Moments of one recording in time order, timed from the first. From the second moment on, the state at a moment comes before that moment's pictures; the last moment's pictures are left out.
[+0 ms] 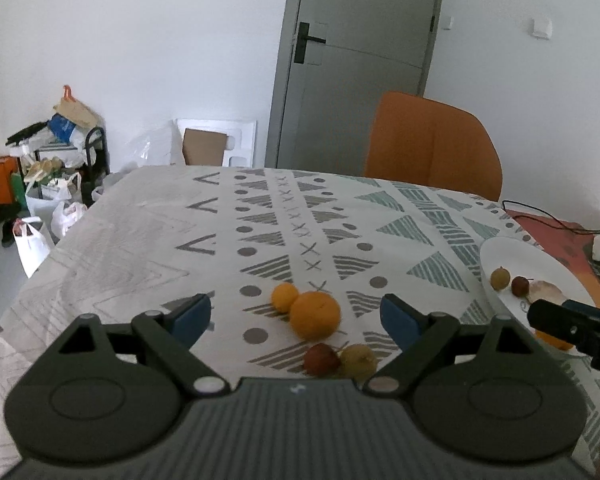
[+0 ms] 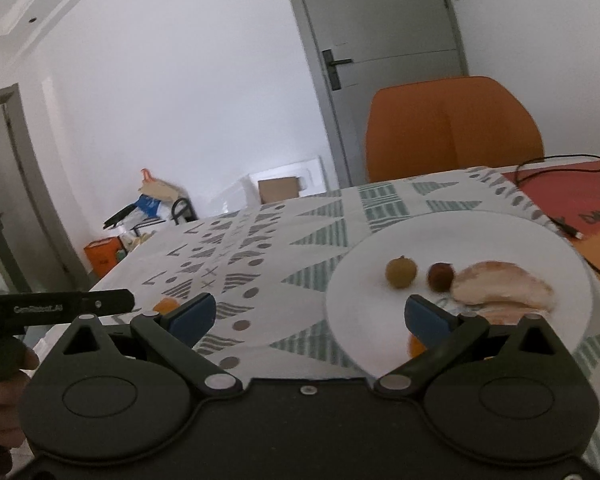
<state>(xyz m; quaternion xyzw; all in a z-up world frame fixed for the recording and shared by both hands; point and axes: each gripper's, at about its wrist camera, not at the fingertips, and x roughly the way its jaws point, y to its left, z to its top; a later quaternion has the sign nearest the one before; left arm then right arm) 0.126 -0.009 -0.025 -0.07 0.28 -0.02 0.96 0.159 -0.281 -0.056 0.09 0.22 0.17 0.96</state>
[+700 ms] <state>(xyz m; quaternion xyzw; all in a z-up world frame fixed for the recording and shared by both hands) 0.120 0.046 -0.049 -0.12 0.29 -0.01 0.95 0.173 -0.198 -0.069 0.03 0.27 0.25 0.93</state>
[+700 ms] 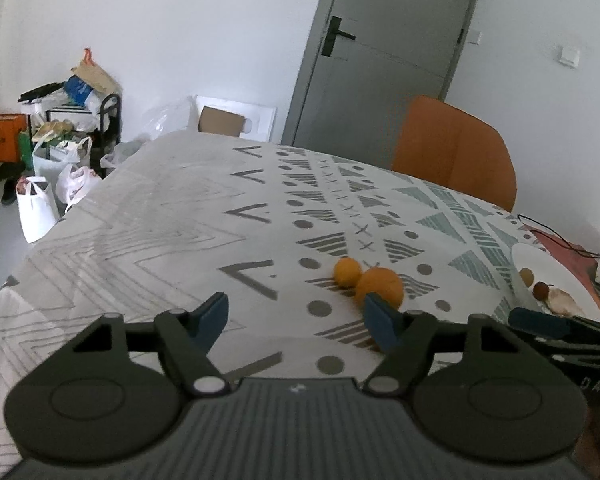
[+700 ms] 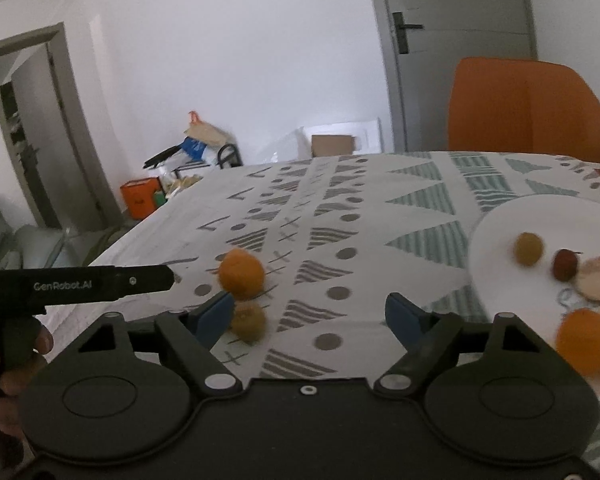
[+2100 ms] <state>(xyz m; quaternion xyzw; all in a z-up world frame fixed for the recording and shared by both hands) 0.140 0.001 -0.062 -0.11 0.33 -0.06 0.94 0.178 -0.225 -0.063 0.04 0.28 0.22 0.93</state>
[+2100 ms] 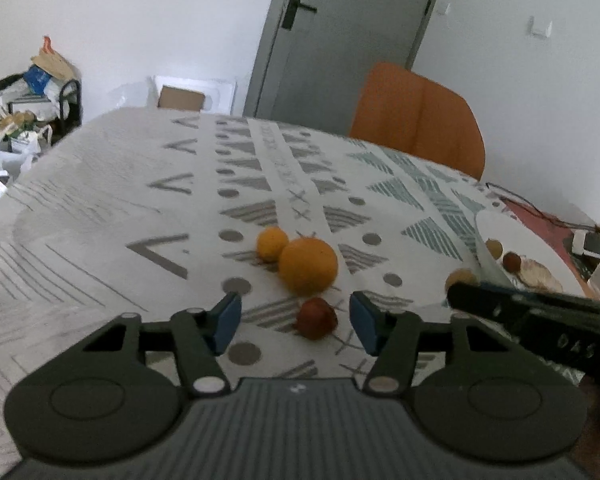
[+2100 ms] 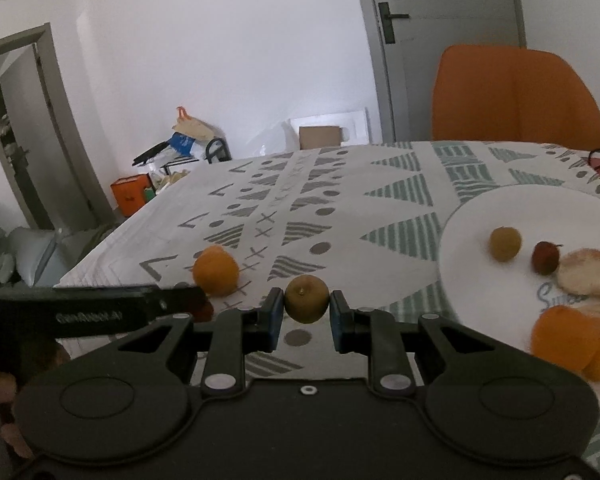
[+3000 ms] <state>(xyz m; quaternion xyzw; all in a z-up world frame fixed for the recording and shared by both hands) 0.142 -0.049 -0.033 -0.08 0.30 -0.08 0.95 0.173 -0.300 -0.052 0.10 0.24 0.17 0.95</state>
